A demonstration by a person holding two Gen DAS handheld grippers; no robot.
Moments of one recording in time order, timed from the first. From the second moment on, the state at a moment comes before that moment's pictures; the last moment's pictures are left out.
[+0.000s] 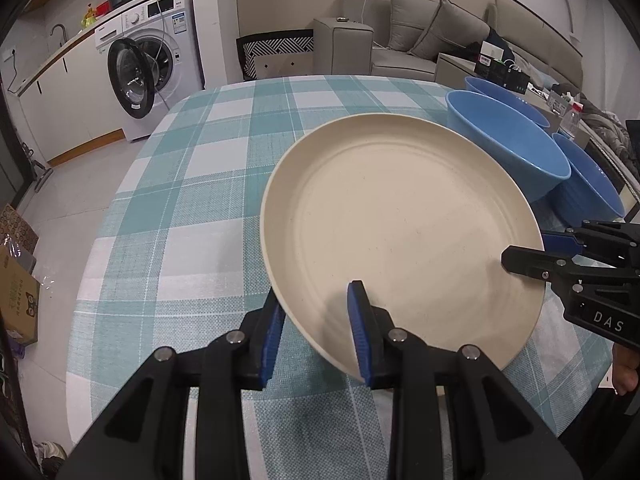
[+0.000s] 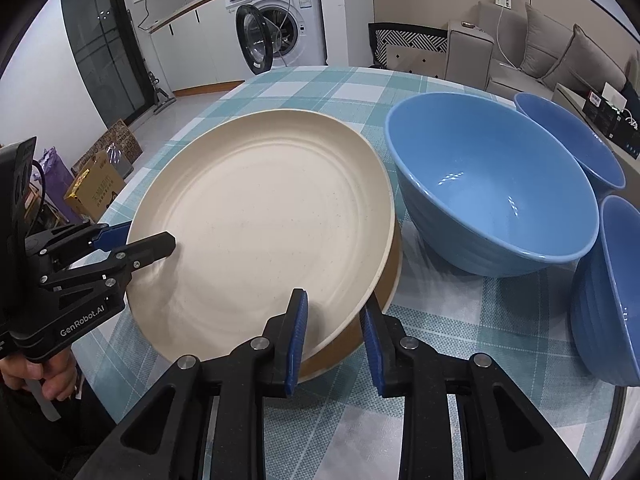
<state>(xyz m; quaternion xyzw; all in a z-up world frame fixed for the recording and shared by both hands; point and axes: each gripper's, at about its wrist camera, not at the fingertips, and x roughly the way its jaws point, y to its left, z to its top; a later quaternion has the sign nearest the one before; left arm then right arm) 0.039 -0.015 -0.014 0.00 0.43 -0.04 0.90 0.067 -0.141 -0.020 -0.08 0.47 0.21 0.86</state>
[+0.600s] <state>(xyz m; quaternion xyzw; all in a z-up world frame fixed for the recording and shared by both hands) 0.036 -0.029 -0.019 0.04 0.44 -0.04 0.90 0.056 -0.128 -0.021 -0.14 0.45 0.19 0.86</state>
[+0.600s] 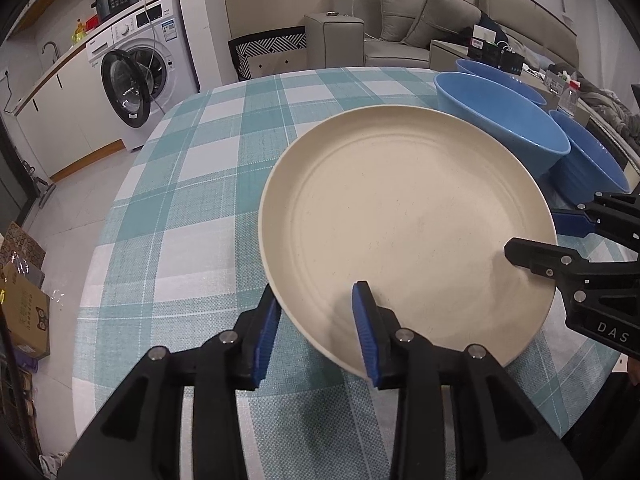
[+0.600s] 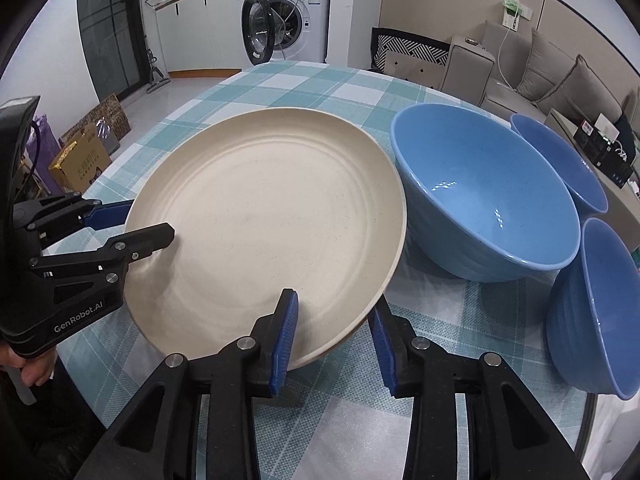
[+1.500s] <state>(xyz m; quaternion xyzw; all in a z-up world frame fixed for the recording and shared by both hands) 0.040 -0.033 -0.026 0.05 0.45 -0.05 0.89 0.059 -0.119 -0.038 -0.17 0.45 0.18 0.86</state>
